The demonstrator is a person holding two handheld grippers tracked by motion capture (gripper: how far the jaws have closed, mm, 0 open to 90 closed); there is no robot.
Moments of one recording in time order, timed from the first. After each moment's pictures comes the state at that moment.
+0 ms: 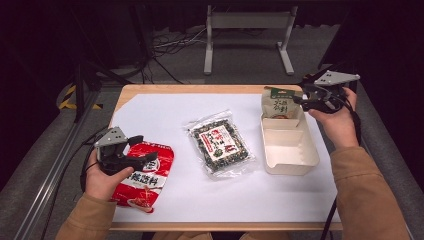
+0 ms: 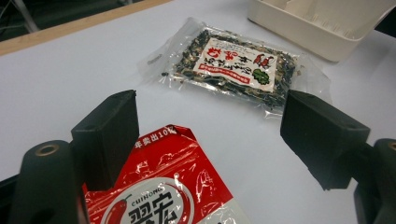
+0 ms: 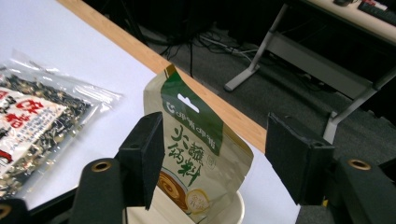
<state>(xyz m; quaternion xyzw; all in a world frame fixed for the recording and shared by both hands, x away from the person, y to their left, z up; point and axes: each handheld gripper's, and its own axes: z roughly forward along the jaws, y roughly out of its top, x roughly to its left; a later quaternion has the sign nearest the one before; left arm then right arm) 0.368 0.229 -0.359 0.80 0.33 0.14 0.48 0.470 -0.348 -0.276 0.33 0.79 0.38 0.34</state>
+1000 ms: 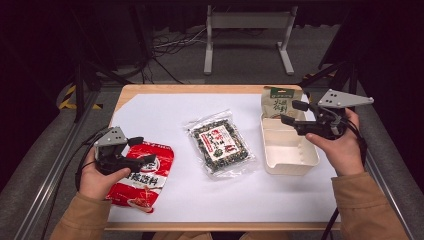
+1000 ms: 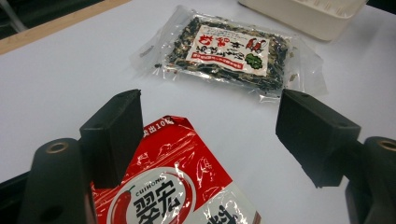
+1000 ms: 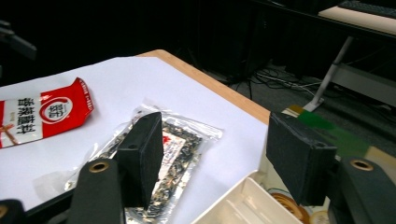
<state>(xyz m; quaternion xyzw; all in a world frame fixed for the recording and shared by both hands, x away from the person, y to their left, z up) 0.367 0.234 -0.352 0.83 0.30 0.13 0.46 0.385 -0.304 -0.266 0.29 0.78 0.49 0.25</state>
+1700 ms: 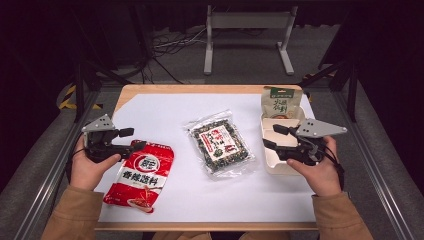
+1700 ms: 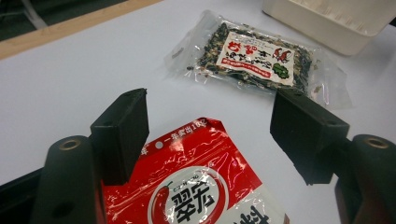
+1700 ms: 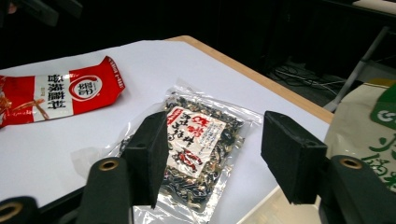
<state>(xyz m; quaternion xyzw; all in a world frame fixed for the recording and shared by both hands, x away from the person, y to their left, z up) 0.397 0.265 -0.347 0.81 0.34 0.11 0.47 0.355 -0.269 -0.314 0.27 0.79 0.50 0.24</state>
